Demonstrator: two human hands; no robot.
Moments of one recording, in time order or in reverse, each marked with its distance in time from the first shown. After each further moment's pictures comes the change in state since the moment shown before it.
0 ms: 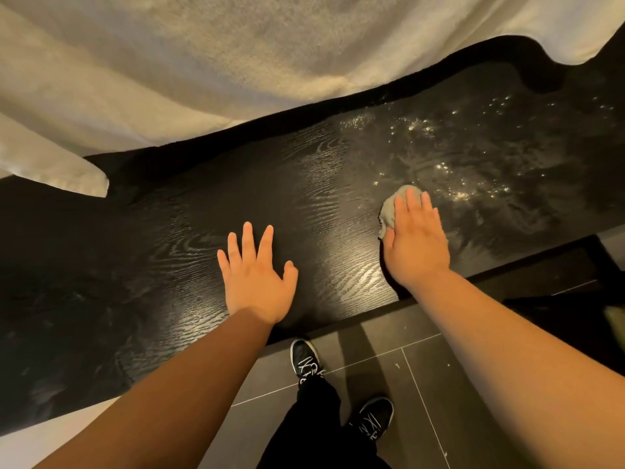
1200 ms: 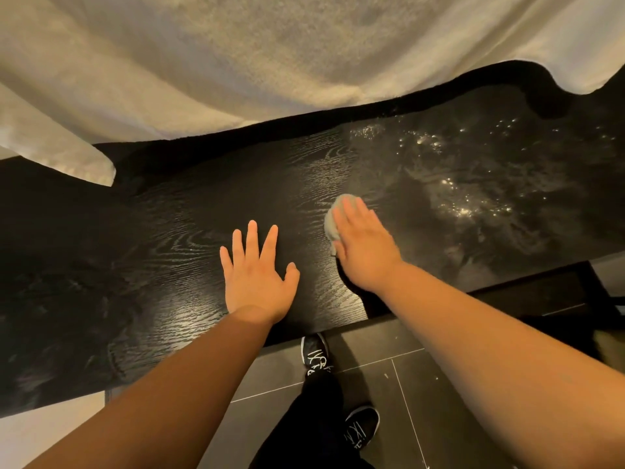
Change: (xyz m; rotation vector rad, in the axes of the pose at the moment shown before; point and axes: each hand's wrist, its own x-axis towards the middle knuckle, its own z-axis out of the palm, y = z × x) left_hand 0.003 0.001 0.000 -0.007 0.000 0.000; right_hand 0.020 -0.063 0.010 0.037 -0.140 -0.379
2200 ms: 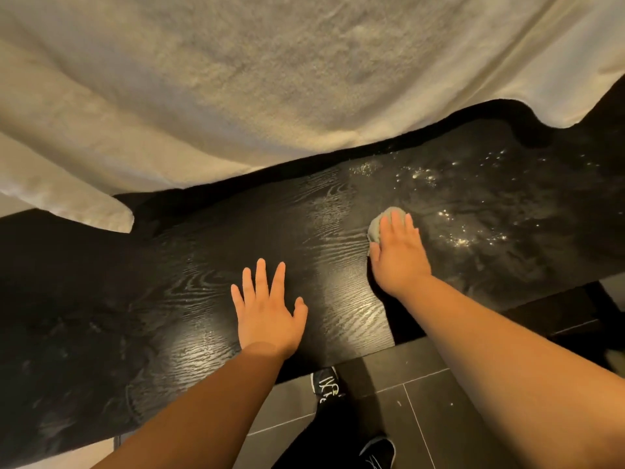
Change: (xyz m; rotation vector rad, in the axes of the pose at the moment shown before) left_hand 0.000 0.001 -0.008 0.007 -0.068 -0.006; right_hand 0.017 0.044 -0.021 0.018 -0.009 0.359
